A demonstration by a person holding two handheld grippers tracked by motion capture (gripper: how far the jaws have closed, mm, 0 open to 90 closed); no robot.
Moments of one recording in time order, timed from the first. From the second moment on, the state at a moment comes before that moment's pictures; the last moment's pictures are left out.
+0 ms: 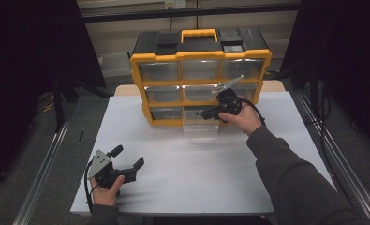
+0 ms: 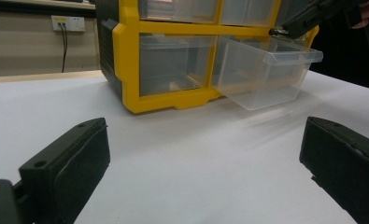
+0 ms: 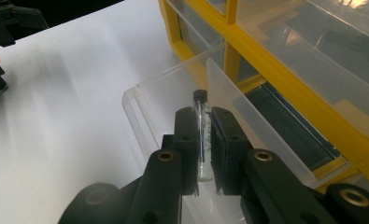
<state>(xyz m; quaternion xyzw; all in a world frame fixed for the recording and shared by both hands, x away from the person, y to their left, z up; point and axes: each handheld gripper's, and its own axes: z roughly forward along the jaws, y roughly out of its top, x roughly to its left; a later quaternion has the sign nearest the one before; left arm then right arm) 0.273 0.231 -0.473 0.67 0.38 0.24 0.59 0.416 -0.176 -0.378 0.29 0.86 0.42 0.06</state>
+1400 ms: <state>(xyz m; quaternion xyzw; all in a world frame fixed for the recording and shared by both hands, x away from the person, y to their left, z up) 0.273 0.233 -0.473 0.68 0.37 0.24 0.59 0.397 -0.183 -0.377 0.30 0.83 0.45 0.07</state>
